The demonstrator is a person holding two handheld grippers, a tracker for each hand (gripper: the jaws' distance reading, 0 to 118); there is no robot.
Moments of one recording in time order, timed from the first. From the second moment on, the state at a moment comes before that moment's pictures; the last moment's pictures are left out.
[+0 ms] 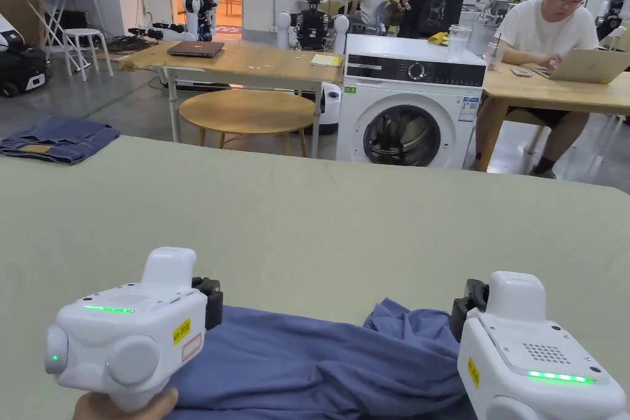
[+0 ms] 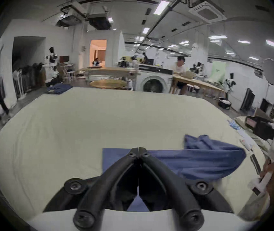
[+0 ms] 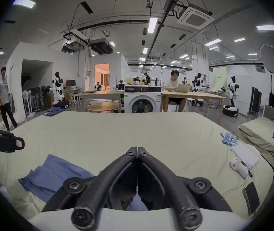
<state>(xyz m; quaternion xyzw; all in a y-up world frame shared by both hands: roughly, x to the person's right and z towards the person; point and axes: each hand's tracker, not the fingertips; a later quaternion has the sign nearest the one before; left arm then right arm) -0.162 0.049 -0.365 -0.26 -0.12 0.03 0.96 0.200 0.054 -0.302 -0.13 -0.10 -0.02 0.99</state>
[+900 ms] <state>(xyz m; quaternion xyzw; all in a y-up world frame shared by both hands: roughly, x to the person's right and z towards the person) -0.145 -0.041 -0.546 -0.50 -0.13 -0.04 0.85 0.257 0.030 -0.329 -0.22 -0.12 -0.01 0.97</state>
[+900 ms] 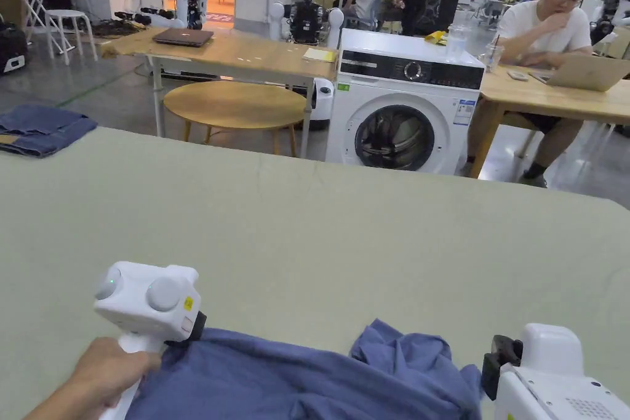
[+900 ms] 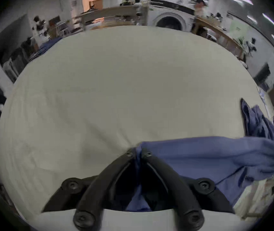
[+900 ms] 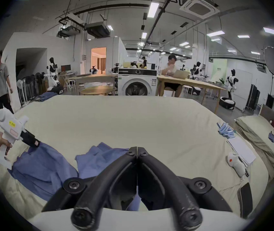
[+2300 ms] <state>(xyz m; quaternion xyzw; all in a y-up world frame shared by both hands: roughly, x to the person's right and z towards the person) -0.265 0.118 -0.421 -0.28 -0.07 0.04 0.96 0.332 0.116 -0.375 -0.27 -0.09 -0.05 0.96</state>
